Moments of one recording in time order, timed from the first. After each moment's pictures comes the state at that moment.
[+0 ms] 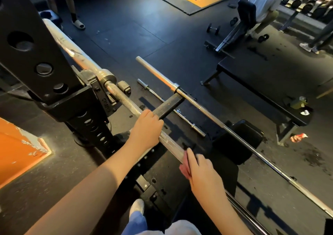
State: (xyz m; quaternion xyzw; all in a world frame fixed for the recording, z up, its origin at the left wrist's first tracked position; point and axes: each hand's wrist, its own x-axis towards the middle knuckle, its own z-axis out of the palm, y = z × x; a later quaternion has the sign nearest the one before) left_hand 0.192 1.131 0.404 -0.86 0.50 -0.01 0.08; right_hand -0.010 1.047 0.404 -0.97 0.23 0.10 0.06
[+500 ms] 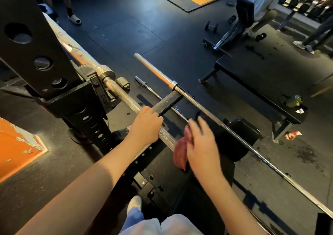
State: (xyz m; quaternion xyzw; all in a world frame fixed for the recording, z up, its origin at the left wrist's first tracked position) left_hand 0.193 1.131 0.405 -0.86 0.51 0.00 0.06; right_hand 0.031 1.036 0.443 -0.93 0.29 -0.04 0.23
